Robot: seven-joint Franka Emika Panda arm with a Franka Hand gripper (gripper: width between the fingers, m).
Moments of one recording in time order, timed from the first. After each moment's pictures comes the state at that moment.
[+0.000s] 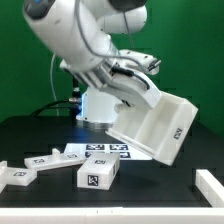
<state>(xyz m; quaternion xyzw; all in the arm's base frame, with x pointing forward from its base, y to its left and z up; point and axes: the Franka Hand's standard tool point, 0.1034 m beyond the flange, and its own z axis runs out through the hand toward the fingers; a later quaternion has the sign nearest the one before) 0.408 0.024 0.138 -0.79 0.45 0.40 0.09</state>
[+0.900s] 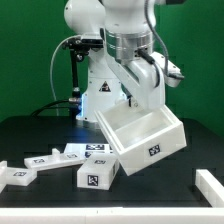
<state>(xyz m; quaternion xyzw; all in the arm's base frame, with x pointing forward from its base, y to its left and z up) 0.441 0.028 0.126 -0.80 0.57 0.16 -0.09</state>
